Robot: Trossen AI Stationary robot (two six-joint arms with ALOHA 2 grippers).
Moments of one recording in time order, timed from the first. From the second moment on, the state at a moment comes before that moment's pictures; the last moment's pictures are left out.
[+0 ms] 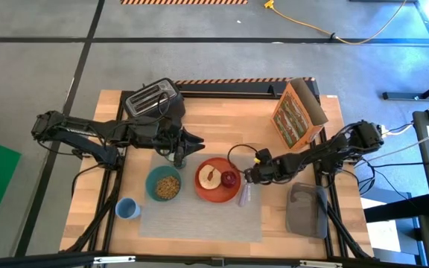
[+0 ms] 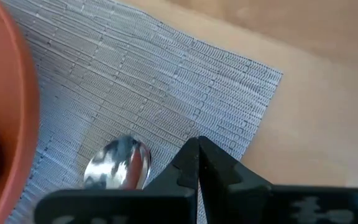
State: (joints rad) left arm -0.08 1.14 0.99 -0.07 -0.17 -0.59; right arm 0.26 1.58 0.71 -0.38 0.37 1.36
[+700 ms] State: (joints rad) left arm -0.09 1.14 0.99 -0.12 -0.18 -0.60; right arm 0.20 1.55 0.70 -0.56 0.34 1.29
